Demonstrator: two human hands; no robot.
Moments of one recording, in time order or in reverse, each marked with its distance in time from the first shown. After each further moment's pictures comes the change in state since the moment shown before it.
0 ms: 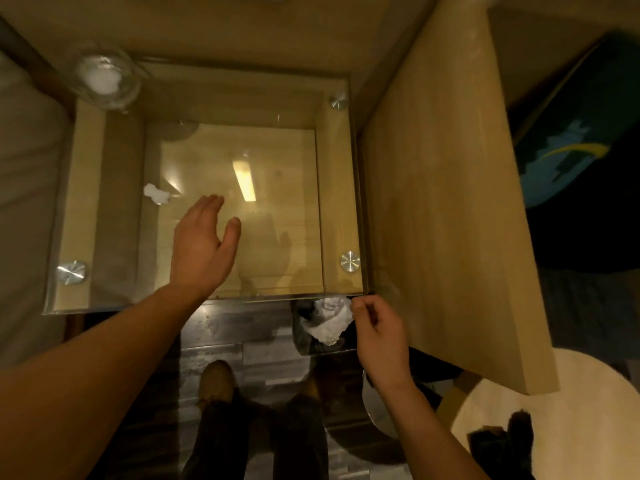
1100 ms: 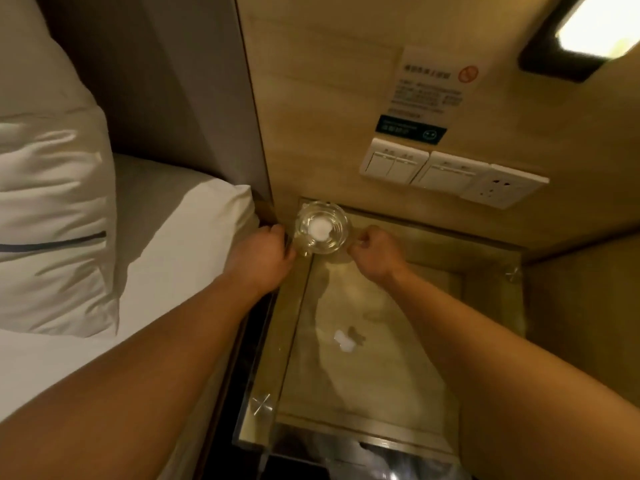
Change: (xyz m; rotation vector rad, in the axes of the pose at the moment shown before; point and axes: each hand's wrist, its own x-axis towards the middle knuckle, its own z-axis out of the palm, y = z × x) left_hand 0.206 -0.142 -0.214 0.286 -0.129 -0.123; right_hand 0.209 -0.361 0.283 -0.460 -0.283 -0.271
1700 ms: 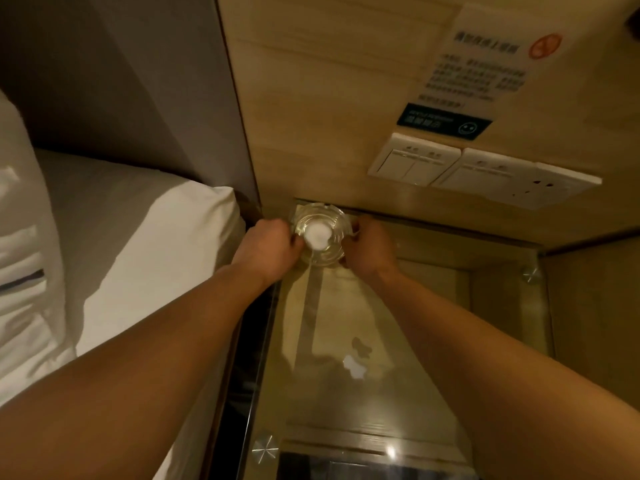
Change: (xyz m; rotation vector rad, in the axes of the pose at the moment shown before) left_hand 0.078 -0.004 0.023 -0.107 -0.150 -0.025; right_hand 0.061 -0.004 0.043 0.055 0.100 0.077
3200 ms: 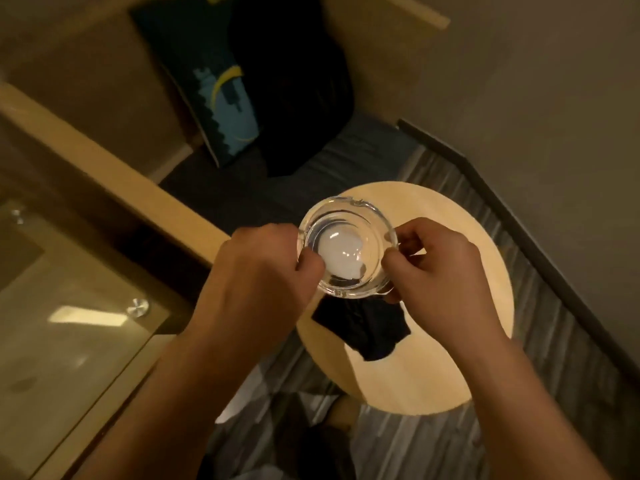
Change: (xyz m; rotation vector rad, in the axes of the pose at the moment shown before) left_hand -0.558 0.531 0.267 0.111 -0.276 1.133; right_hand -0.678 0.471 -0.364 0.424 0.893 0.543
